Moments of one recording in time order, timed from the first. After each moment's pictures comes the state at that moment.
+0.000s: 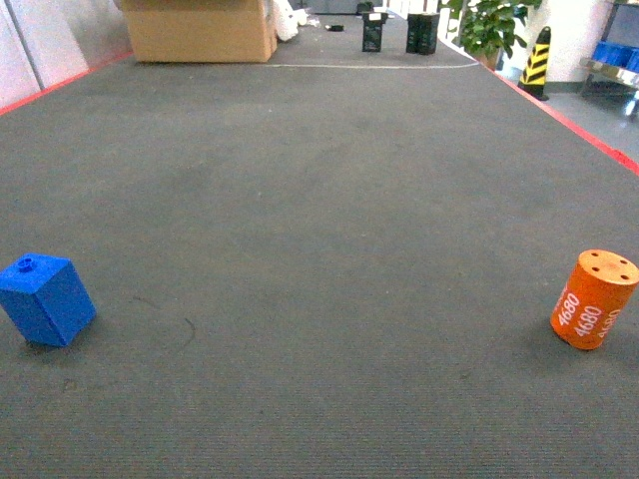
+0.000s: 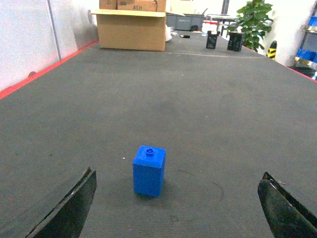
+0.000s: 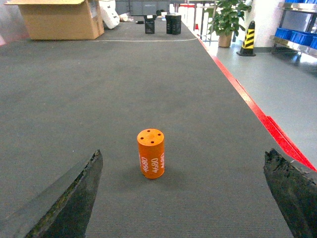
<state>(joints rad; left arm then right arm) 0.00 0.01 0.02 0.00 0.00 0.00 0.00 0.00 0.01 0.00 0.00 0.00</state>
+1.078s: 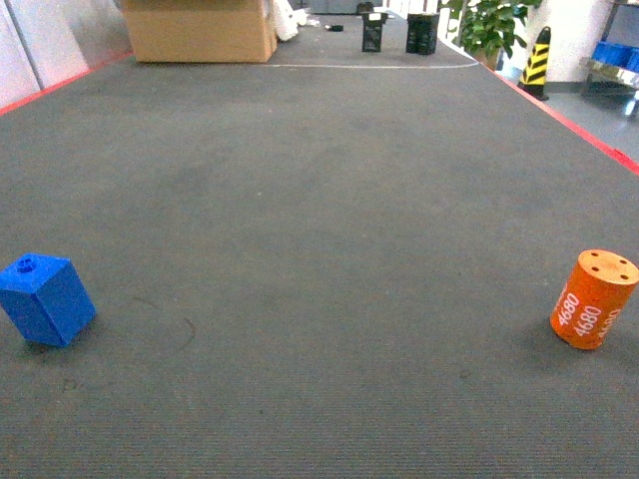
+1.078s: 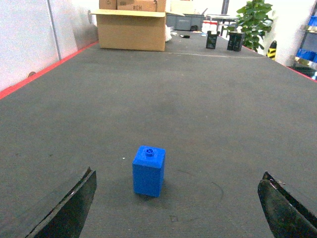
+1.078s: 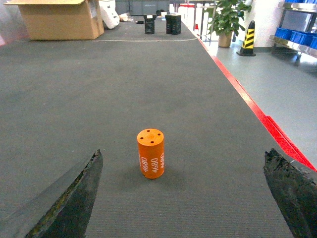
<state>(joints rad) 0.00 0.01 0.02 0.00 0.00 0.00 0.00 0.00 0.01 0.00 0.00 0.00</state>
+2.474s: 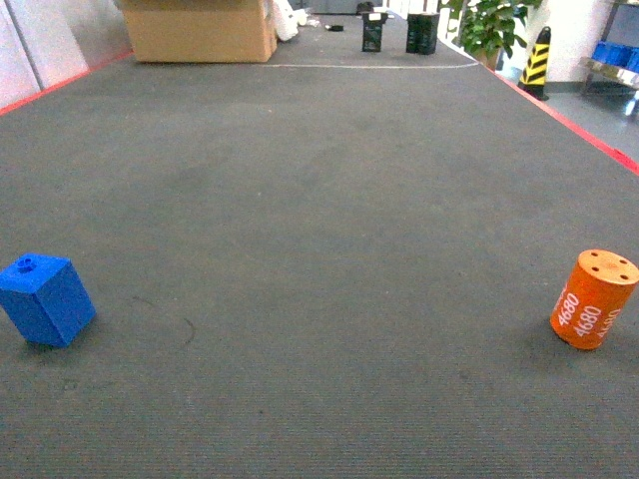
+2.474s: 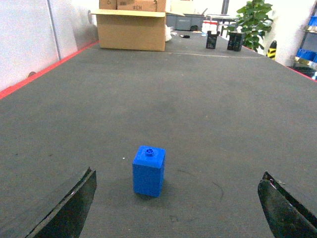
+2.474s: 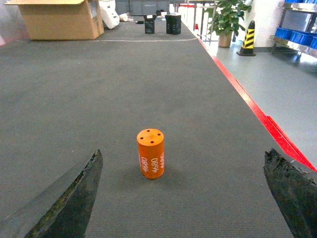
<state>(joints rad) 0.00 0.01 0.02 0.00 0.00 0.00 0.00 0.00 0.01 0.00 0.00 0.00</state>
